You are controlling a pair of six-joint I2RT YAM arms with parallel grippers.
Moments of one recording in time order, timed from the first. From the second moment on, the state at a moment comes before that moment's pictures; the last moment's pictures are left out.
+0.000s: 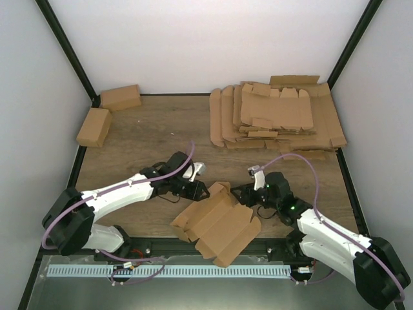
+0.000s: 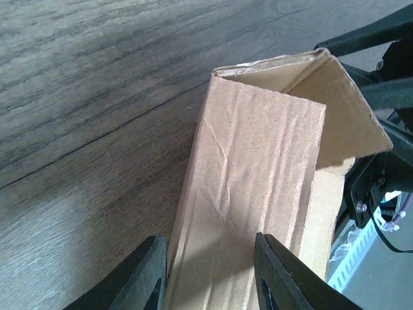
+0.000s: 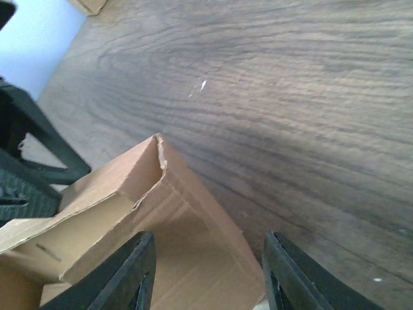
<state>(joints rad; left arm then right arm) -0.80 1.36 0.78 -0.38 0.42 -0.53 0.58 0.85 0.24 0.06 -0.33 0.48</state>
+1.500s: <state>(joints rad) -0.84 1.41 0.83 -0.35 0.41 -0.55 0.80 1.08 0.14 0.44 -0.14 0.35</state>
